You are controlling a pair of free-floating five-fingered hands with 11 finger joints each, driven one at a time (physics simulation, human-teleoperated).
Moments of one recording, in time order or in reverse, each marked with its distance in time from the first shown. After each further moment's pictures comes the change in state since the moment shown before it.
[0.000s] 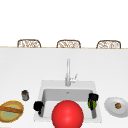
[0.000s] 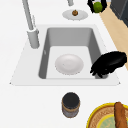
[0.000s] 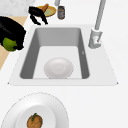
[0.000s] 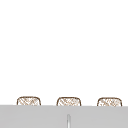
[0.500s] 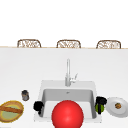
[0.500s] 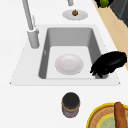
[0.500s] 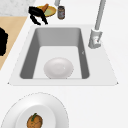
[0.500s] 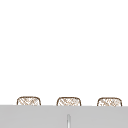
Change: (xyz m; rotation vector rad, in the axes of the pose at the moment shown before) left hand 0.000 0.000 0.000 0.000 0.000 0.000; right hand -0.059 0.005 0.048 0.000 -0.015 -0.023
